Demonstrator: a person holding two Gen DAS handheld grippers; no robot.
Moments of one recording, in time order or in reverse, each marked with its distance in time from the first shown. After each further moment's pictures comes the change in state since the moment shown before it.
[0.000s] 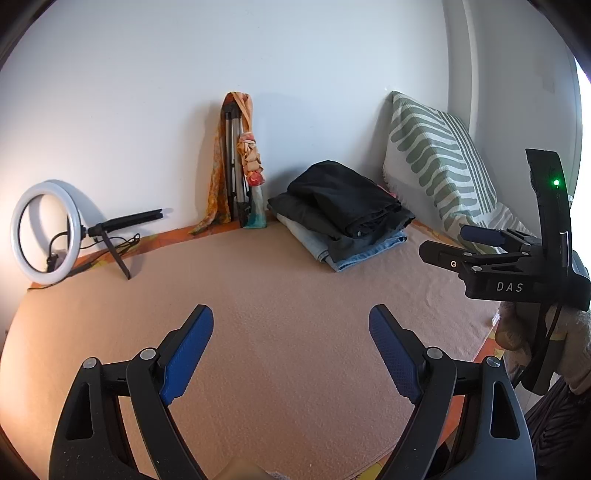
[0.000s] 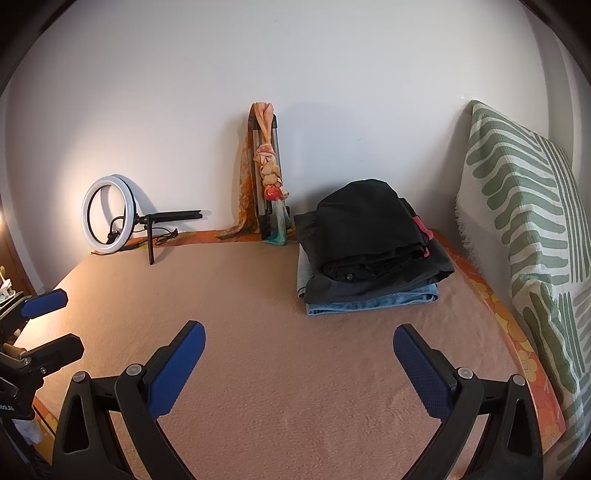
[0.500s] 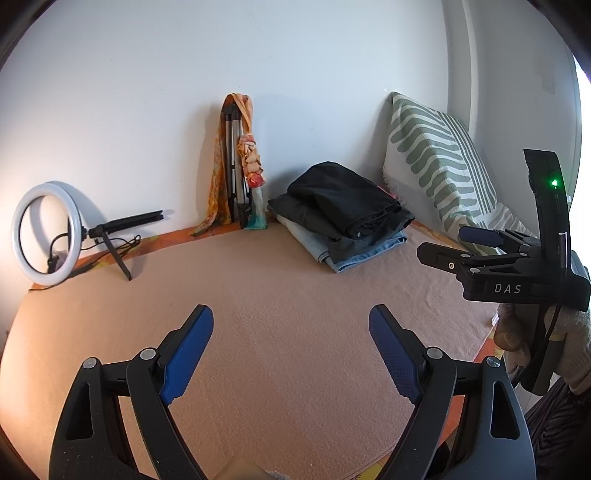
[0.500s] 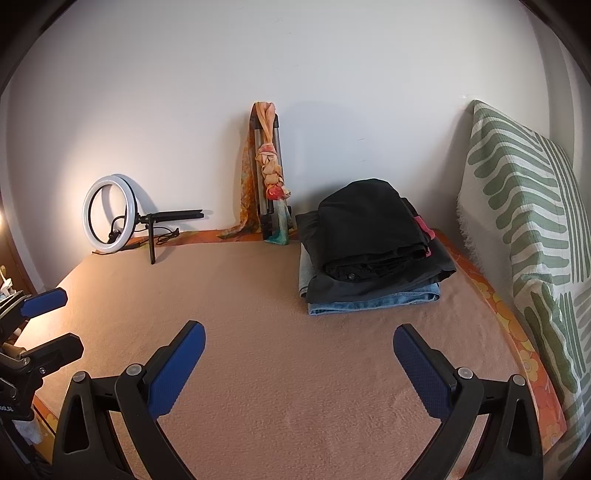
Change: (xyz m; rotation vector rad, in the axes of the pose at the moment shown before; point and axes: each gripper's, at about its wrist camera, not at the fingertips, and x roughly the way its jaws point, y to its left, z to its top) left arm -0.001 0.000 0.001 0.001 -0.003 -0.001; right arm 0.001 0.001 0.001 0.000 0.002 0.008
